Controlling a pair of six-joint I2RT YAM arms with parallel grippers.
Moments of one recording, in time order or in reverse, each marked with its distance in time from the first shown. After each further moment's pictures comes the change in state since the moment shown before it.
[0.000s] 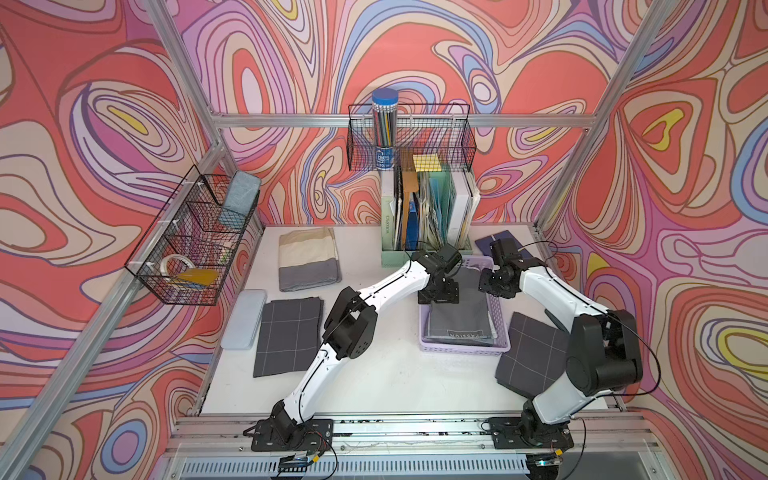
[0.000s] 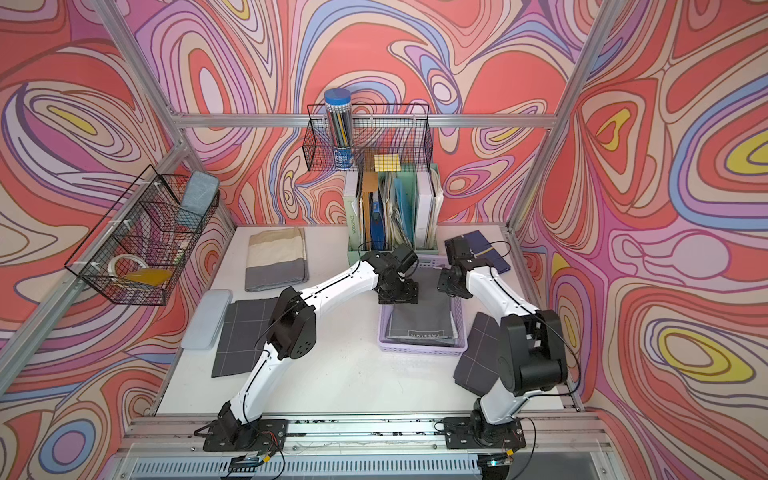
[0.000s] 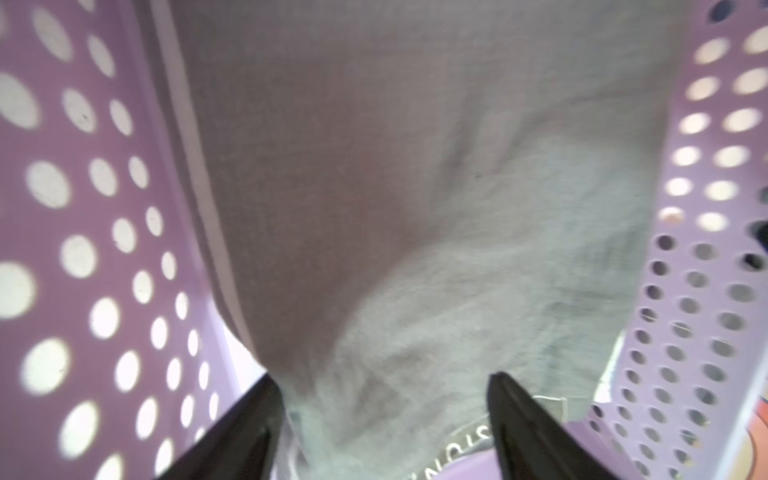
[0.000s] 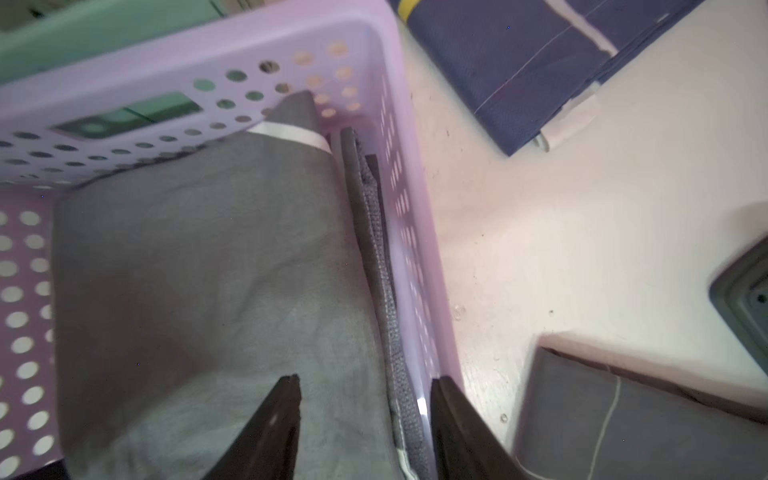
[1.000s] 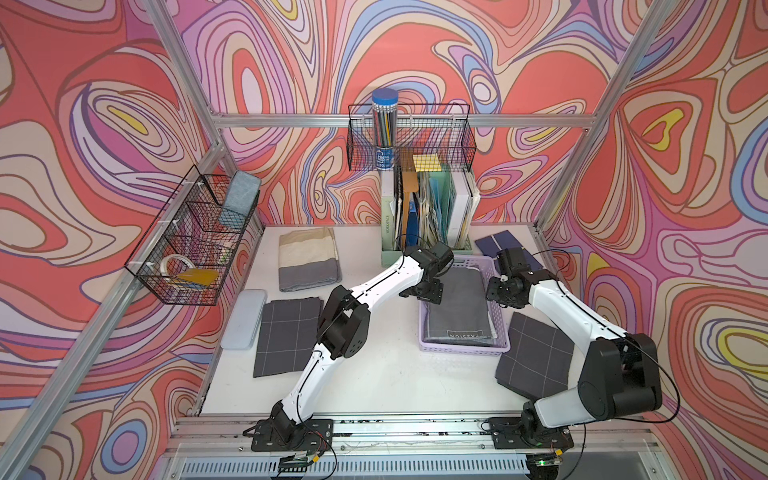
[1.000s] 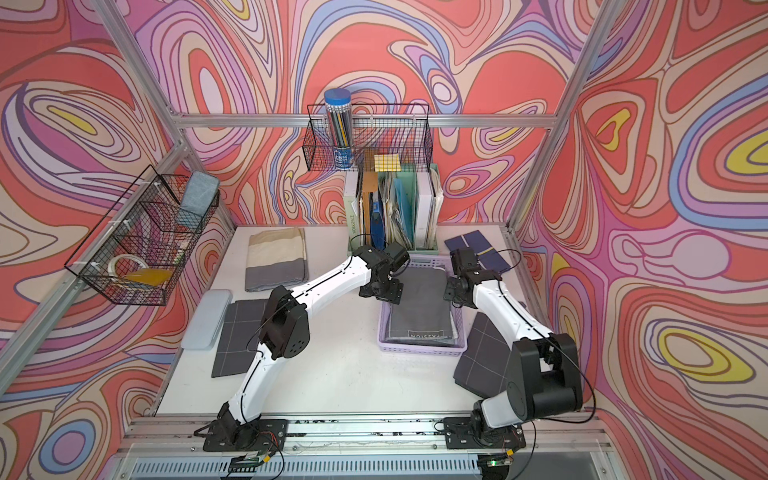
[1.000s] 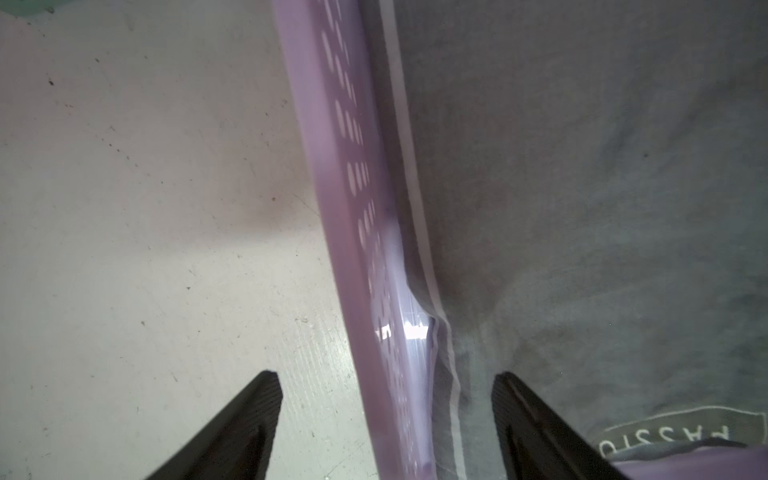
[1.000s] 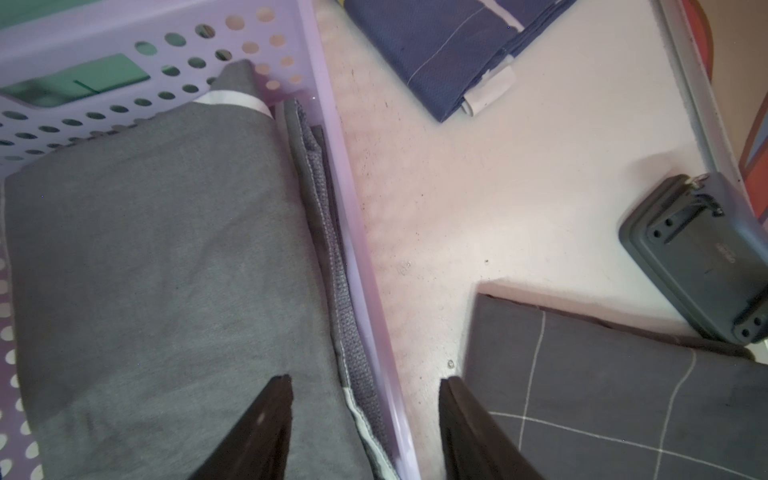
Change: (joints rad) left arm 0.030 -0.045 -0.024 -0.161 -0.226 0.182; right arm -0.002 -0.140 -0.127 -0.016 0.079 0.015
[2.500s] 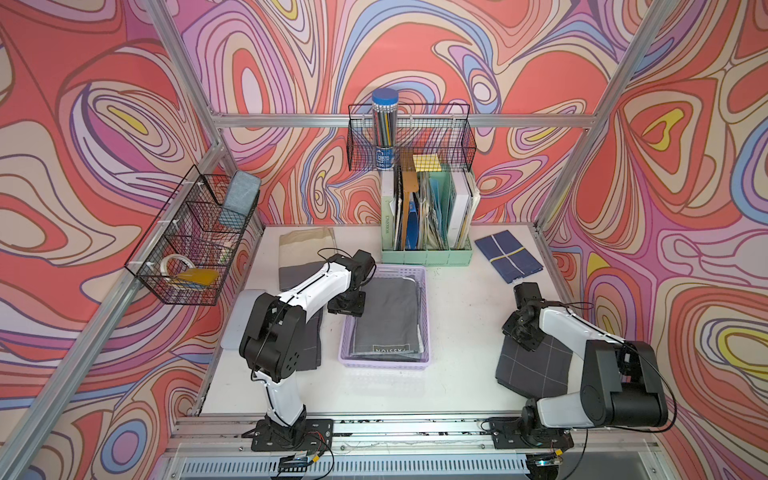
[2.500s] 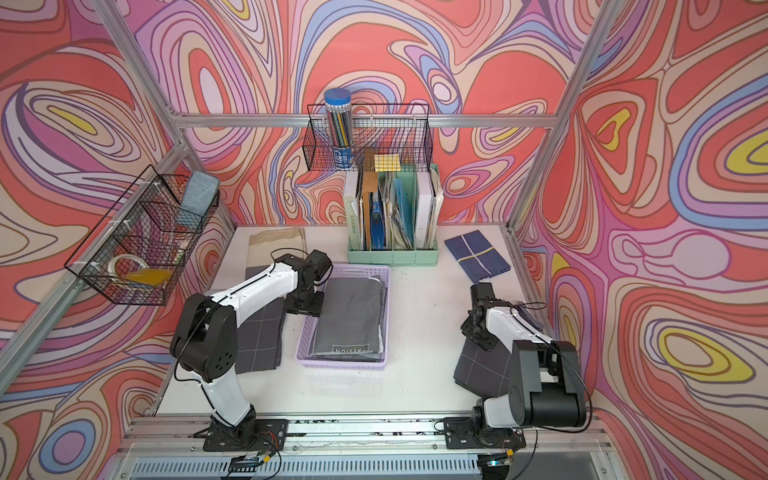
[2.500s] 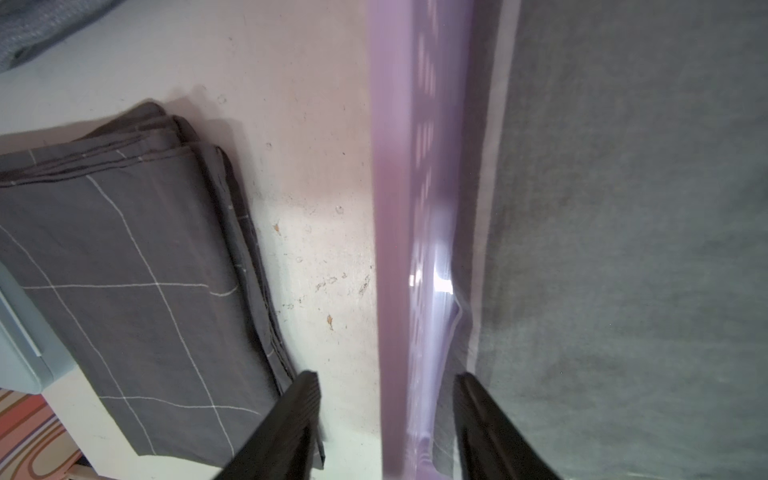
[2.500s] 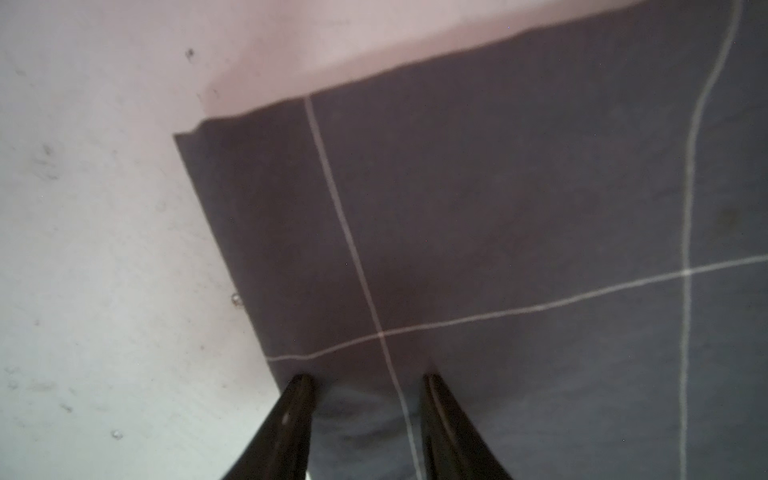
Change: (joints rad) left arm 0.345 -0.531 -0.814 0.079 -0.103 0.154; right arm -0.189 -0.037 -0.357 0.062 -0.046 0.277
